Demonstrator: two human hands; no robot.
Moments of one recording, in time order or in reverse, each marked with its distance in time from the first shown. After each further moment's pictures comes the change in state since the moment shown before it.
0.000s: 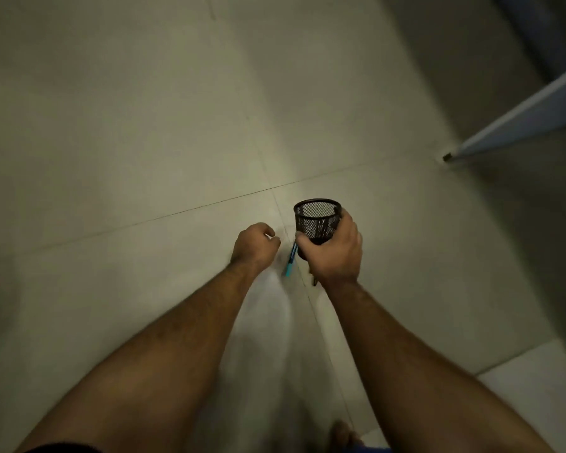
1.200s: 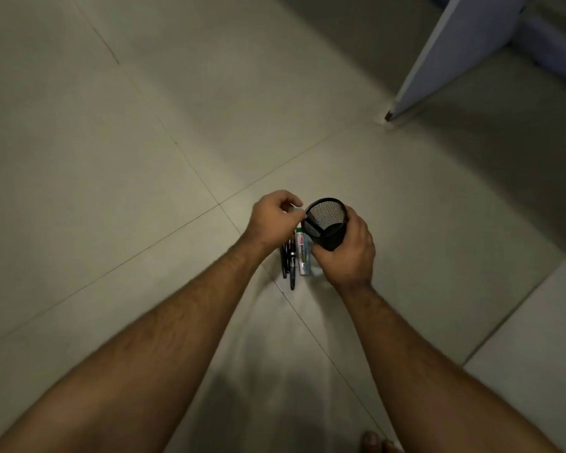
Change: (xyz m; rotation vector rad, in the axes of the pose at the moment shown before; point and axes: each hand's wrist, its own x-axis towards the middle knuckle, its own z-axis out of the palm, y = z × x) left_hand 0.016 0.091 0.077 -0.233 -0.200 0.439; right_hand 0.016 0.121 -0.017 0.042 0.254 -0.002
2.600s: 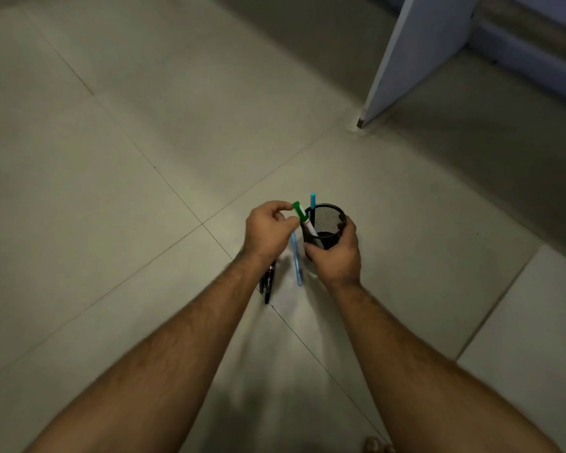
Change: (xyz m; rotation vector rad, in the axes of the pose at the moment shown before) left_hand -0.001 0.016 0.029 -0.030 0.082 -0.008; right_hand 0.008 0.000 -0.006 0.281 -0.025 0.378
